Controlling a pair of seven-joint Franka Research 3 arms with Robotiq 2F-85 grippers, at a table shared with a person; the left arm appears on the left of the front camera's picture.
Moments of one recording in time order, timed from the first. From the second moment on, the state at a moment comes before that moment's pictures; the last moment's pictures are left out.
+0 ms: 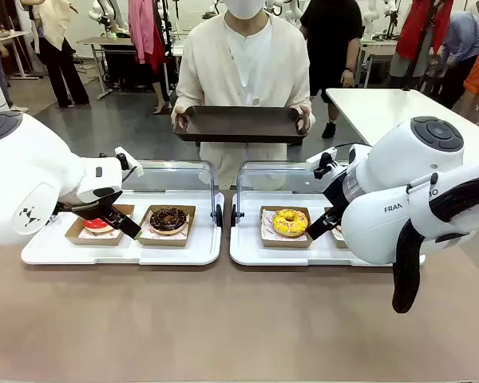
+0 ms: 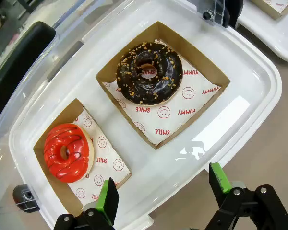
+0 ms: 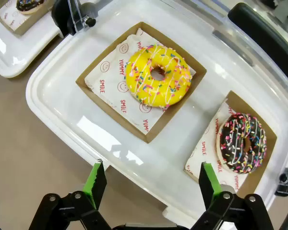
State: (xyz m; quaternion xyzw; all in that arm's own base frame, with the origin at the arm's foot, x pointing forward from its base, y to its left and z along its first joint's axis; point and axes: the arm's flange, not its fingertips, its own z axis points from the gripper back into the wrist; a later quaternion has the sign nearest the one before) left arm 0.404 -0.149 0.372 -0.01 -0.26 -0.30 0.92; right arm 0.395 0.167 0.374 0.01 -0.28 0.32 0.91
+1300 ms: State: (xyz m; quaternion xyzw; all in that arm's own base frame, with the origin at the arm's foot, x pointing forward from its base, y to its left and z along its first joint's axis) left arm 0.404 -0.149 0.372 -0.01 -0.26 -0.30 0.92; right arm 0.395 0.166 0.374 0.01 -0.28 0.32 0.91
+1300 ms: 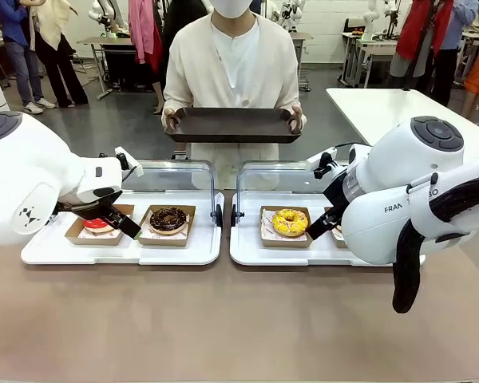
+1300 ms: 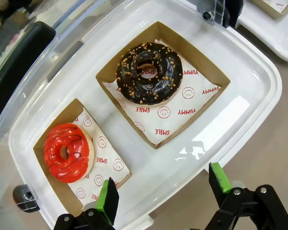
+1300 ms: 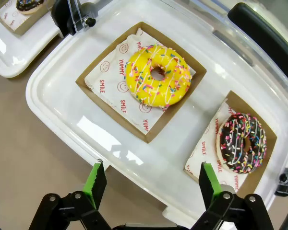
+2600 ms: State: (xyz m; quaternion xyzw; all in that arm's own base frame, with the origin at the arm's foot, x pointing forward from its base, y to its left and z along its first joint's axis) left arm 0.384 -0.140 0.612 -0.01 -0.27 -0.30 0.92; right arm 0.318 0.166 0.579 -0.01 -0.29 0.31 0.91
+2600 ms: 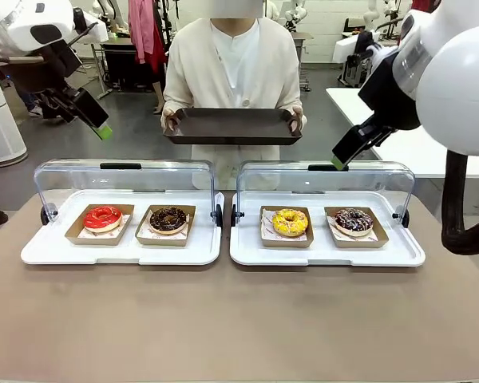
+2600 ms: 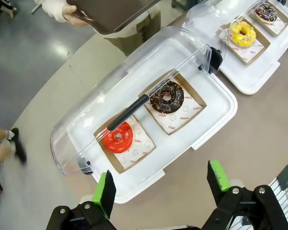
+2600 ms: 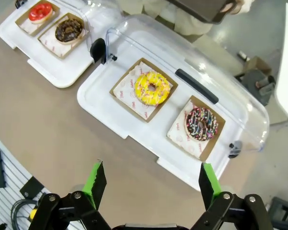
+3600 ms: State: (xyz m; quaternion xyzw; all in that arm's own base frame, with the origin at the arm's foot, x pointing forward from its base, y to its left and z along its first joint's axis) left arm 0.408 -0.035 0.622 -0.24 -0.28 -0.49 0.79; right arm 0.350 0.038 0.596 0.28 -0.27 0.53 0.75
